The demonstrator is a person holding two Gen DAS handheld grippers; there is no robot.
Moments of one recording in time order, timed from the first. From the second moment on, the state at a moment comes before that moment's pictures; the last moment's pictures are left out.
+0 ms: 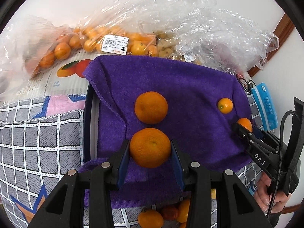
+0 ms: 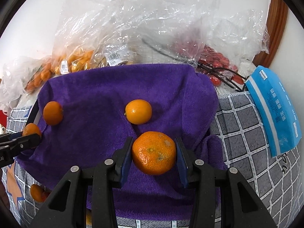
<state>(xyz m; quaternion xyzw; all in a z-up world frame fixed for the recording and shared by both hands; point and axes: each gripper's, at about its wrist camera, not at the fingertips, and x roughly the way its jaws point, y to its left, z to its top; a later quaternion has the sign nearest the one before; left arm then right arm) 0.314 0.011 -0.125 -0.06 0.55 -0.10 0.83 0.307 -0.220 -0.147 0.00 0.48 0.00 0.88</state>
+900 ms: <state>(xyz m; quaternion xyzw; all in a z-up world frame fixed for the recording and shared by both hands) 0.328 0.000 -0.151 -0.05 0.56 -0.10 0.82 0.311 -0.231 -0.158 0.04 0.48 0.01 0.88</state>
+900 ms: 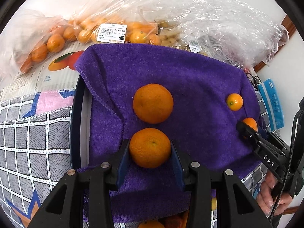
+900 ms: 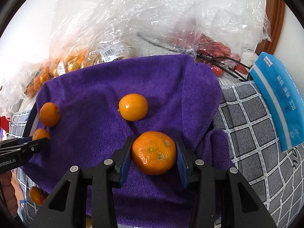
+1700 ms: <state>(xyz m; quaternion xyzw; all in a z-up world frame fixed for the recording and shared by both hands) 0.242 0.035 -0.083 -0.05 0.49 -0.08 0.87 0.221 -0.218 -0.088 0.03 0.40 0.02 0.91</state>
